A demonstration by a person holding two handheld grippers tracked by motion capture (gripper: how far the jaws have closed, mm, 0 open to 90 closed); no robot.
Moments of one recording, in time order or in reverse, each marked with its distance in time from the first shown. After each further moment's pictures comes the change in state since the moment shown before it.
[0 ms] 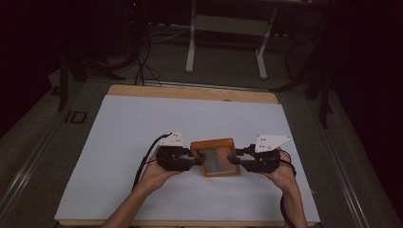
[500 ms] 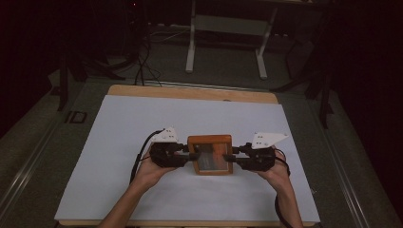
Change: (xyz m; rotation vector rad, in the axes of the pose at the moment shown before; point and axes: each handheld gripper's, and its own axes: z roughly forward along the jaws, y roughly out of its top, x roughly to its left) left arm 0.008 0.005 -0.020 -0.032 0.032 -0.018; right arm -0.002 0.003 0.013 -0.051 0.012 0.081
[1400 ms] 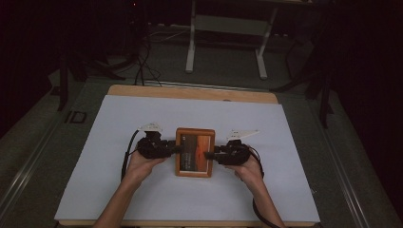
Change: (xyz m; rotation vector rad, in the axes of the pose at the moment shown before) left arm 0.051 -0.029 -0.010 0.037 0.075 -0.247; right arm -0.019 -0.019 0.076 0.056 -0.018 0.278
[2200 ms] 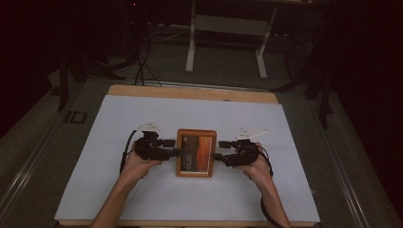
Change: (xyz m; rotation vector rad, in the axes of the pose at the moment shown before) left arm -0.002 0.002 -0.016 0.008 -0.016 0.008; right arm -0.002 0.003 -0.031 -0.021 -0.048 -0.048
